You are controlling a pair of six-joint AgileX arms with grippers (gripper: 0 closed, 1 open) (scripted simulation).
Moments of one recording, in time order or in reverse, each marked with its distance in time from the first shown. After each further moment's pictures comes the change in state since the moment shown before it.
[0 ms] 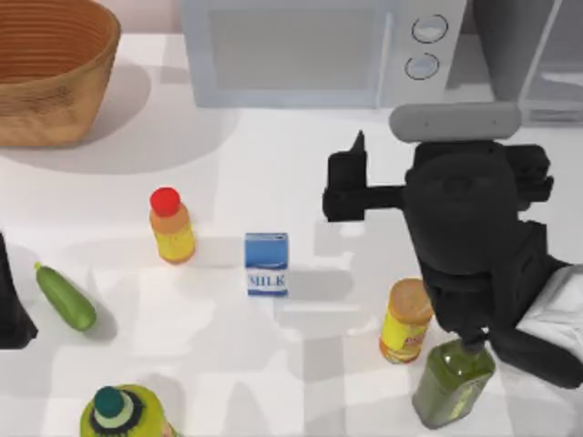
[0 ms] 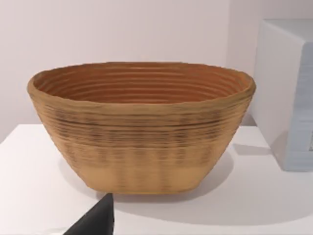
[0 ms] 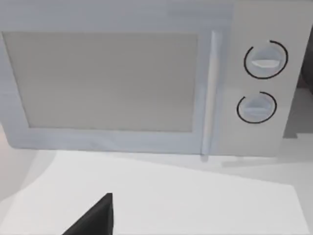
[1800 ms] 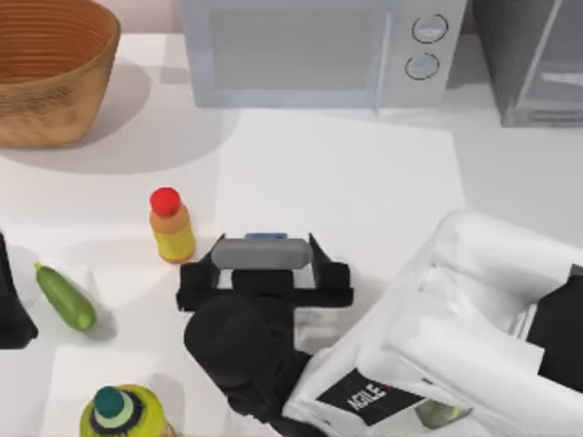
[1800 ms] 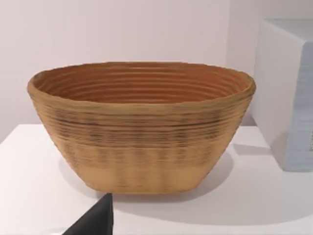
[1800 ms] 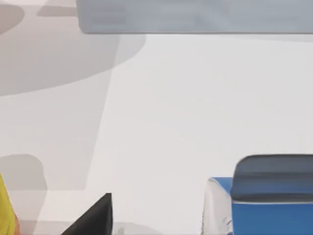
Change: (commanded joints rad) left arm 0.000 0.000 0.000 0.000 0.000 0.000; right arm 0.192 0.899 0.412 0.410 0.266 0.100
